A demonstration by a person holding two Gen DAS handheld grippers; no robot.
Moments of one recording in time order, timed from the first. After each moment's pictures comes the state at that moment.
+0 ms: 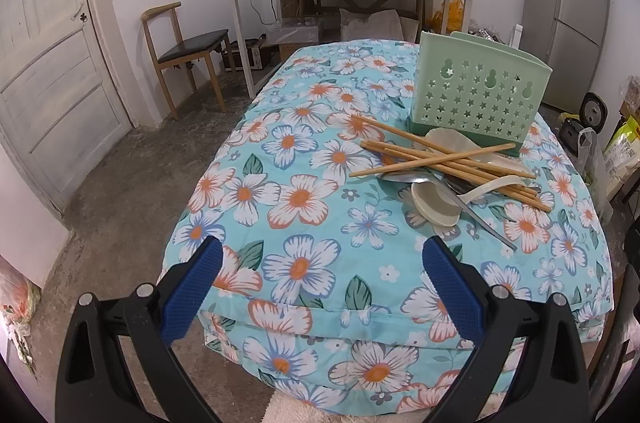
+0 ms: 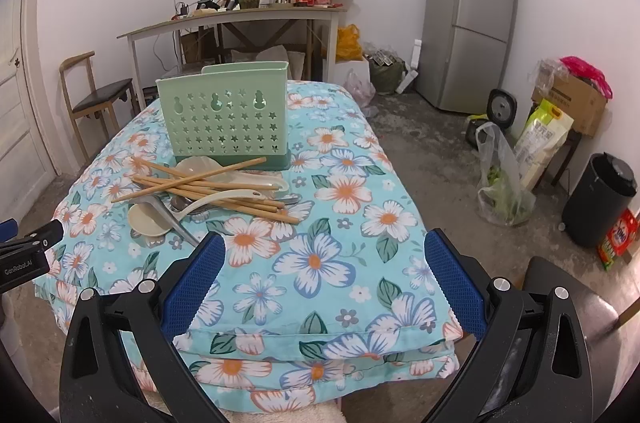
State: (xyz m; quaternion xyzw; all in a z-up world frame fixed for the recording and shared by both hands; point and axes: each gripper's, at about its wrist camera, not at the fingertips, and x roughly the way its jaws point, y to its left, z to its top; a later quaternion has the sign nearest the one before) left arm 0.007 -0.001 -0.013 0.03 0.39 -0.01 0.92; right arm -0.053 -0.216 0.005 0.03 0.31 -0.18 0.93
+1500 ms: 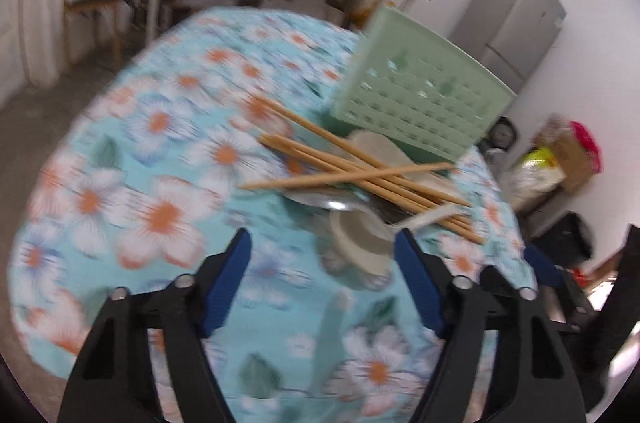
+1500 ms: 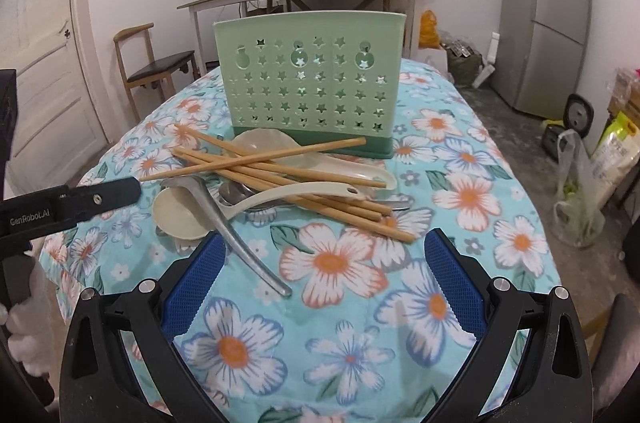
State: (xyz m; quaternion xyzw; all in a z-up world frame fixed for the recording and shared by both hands) left arm 0.089 -0.016 -0.062 -0.12 0.43 -0.21 0.87; right arm 0.035 -0.190 -0.051 0.03 0.35 -0.04 0.94
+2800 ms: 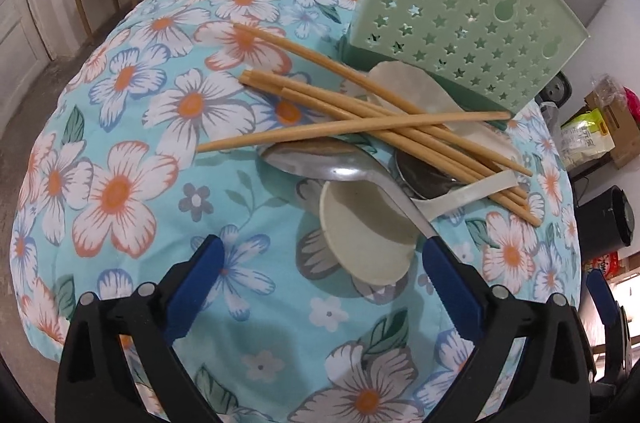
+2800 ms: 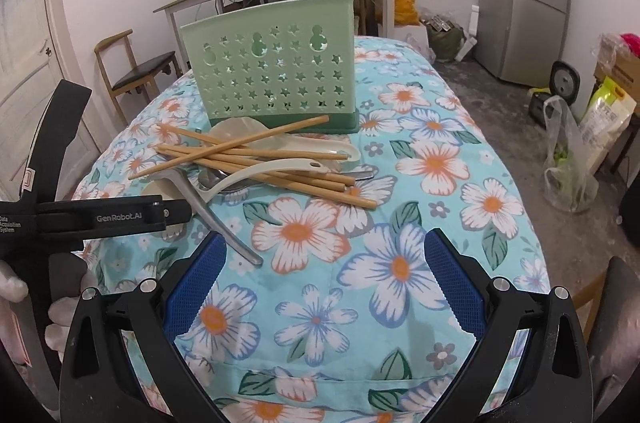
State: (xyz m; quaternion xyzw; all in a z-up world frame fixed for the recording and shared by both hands) left arm 0.118 -0.072 -0.089 -0.04 0.54 -0.12 0.83; right arm 0.014 -0.214 -0.048 0.07 0.37 -0.07 0.92
